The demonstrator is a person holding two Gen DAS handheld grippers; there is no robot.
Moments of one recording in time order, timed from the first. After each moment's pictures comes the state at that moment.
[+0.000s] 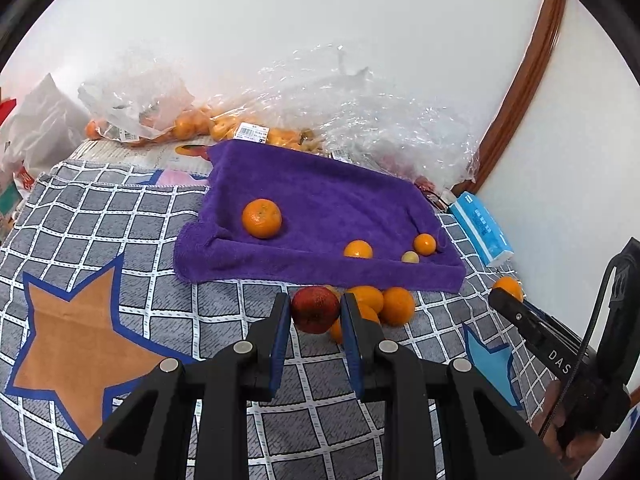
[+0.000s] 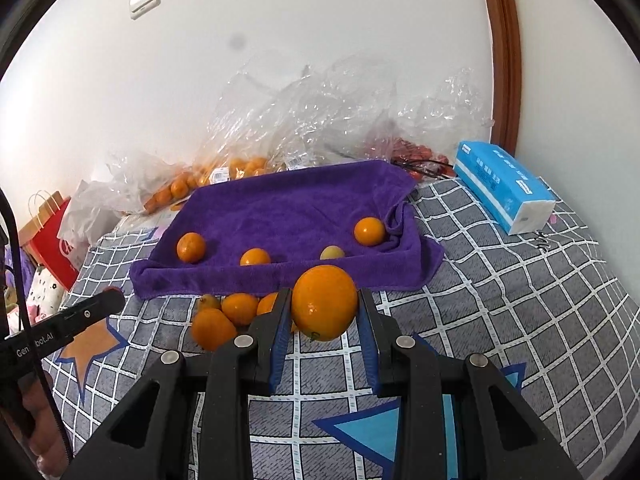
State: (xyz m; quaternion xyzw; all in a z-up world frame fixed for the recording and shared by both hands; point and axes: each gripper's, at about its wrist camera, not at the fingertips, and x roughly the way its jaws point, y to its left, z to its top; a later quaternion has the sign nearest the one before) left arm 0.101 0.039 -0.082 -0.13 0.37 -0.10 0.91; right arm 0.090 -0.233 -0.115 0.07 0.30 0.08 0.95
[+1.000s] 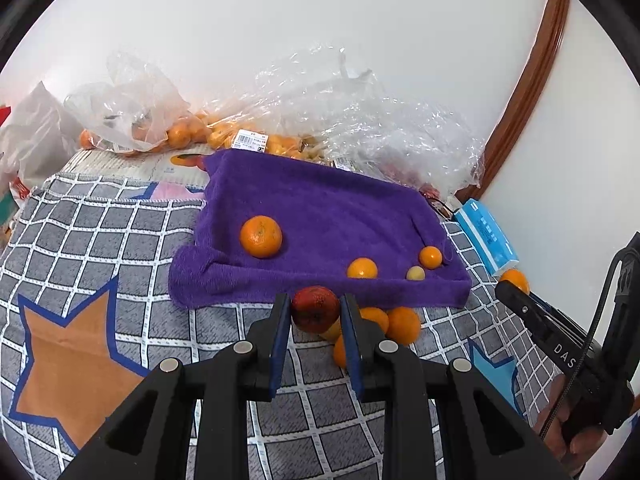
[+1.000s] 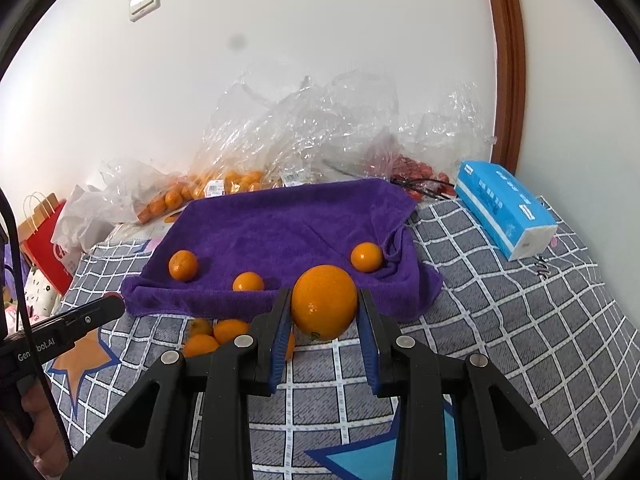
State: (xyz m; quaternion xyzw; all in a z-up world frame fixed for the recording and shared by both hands) left arm 0.123 0.039 -0.080 -0.13 0.37 -0.10 0.91; right arm 0.112 -0.235 -0.105 0.06 0.29 0.07 0.95
